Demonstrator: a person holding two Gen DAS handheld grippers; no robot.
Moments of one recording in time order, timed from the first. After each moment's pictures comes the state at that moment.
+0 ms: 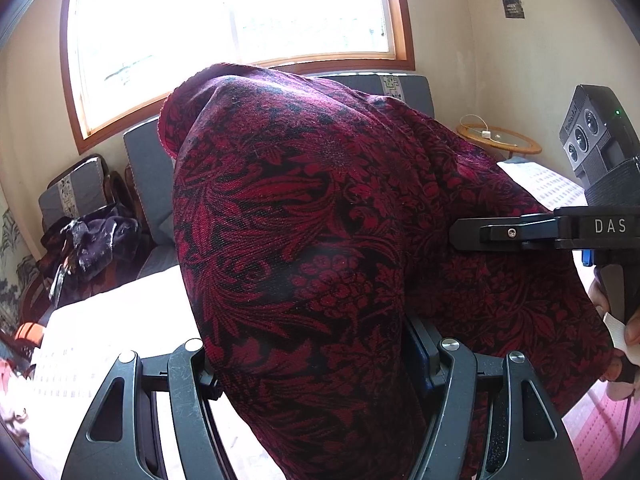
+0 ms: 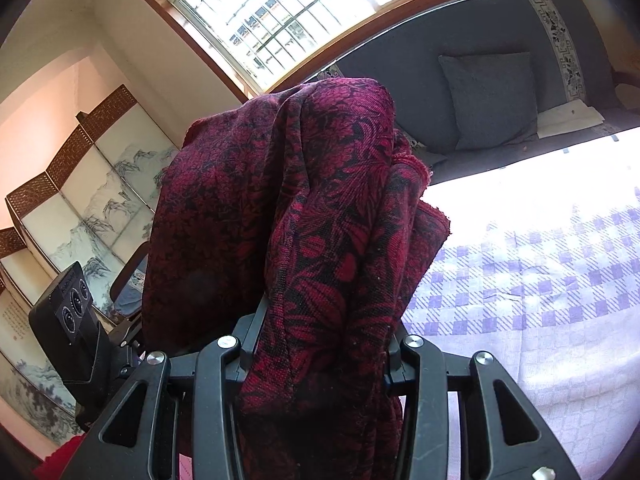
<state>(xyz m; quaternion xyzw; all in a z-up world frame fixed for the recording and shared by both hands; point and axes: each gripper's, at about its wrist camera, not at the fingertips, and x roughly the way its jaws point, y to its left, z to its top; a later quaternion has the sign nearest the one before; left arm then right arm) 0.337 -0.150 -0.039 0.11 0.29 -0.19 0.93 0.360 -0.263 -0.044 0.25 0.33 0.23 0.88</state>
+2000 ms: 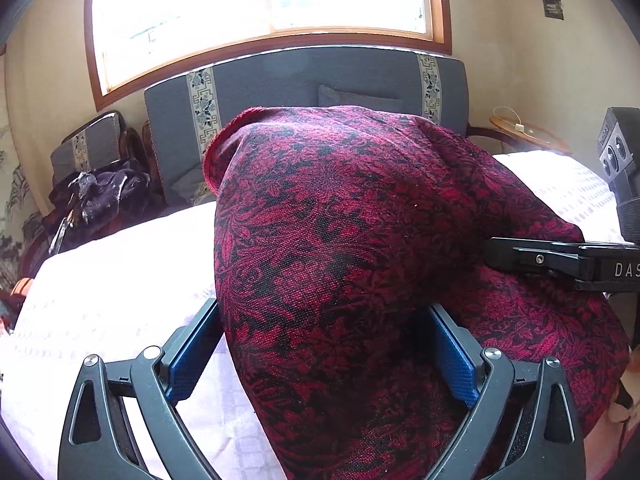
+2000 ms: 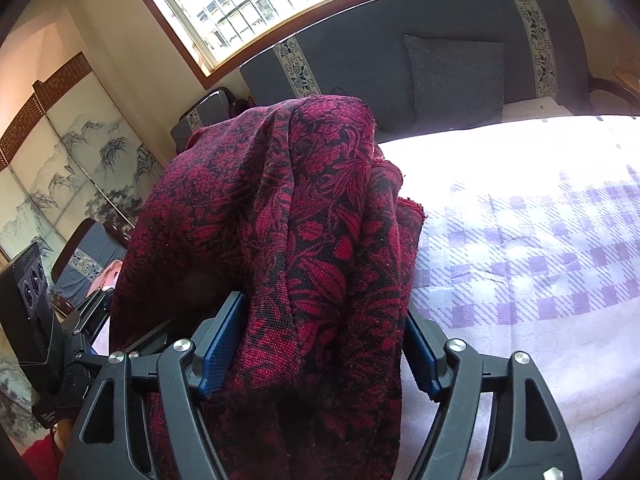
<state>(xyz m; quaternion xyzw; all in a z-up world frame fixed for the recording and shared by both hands) 0.367 -0.139 -0.099 0.08 0.33 -0.14 0.93 0.406 -0.215 -0.077 0.19 0.38 0.15 0.89</state>
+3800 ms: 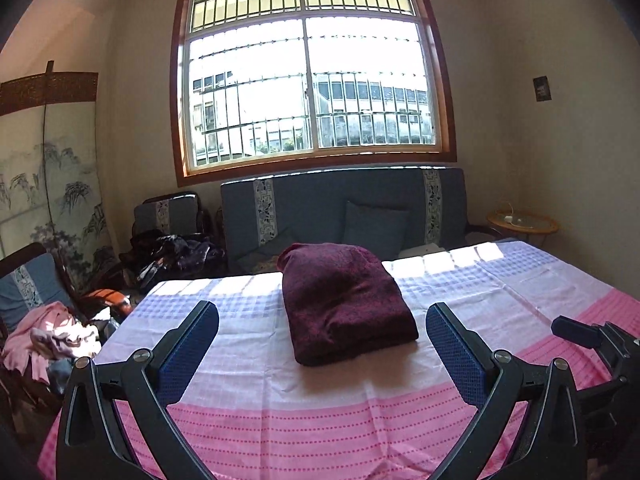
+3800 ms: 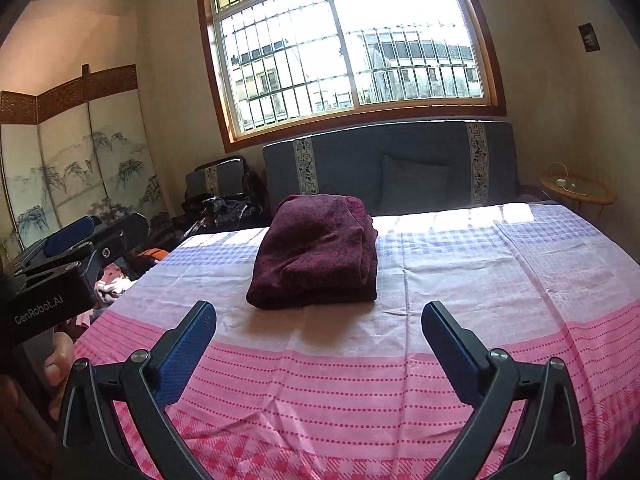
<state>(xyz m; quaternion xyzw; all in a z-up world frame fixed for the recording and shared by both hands) -0.017 -0.147 0.074 0.04 0.15 -0.07 0.99 0.032 -0.168 0.055 0.09 0.21 0.06 0.97</state>
